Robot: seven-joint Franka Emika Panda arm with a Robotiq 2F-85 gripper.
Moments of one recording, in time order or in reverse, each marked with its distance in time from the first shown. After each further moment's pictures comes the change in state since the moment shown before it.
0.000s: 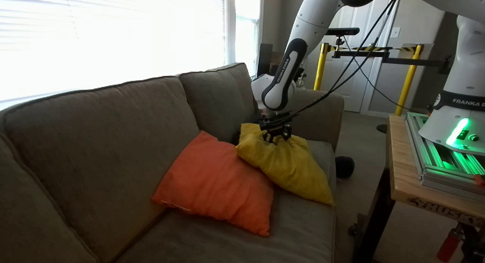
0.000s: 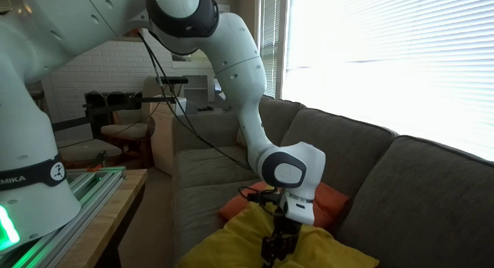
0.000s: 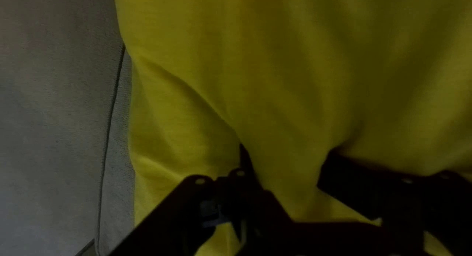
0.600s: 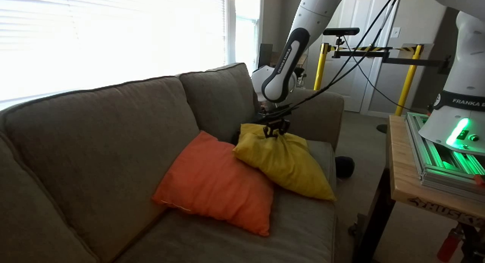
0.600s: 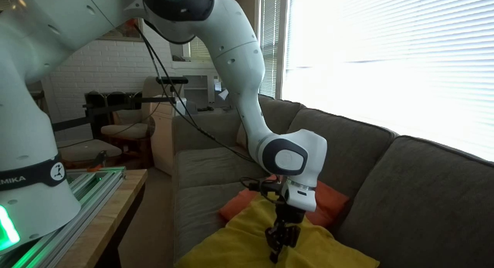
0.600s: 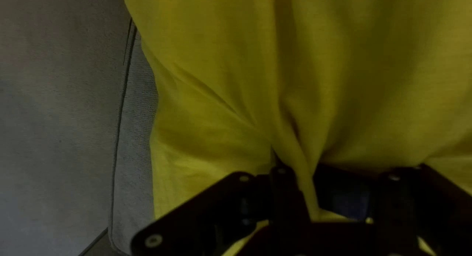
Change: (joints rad) arm 0.018 -0.089 -0.017 -0.063 0.000 0.000 0.025
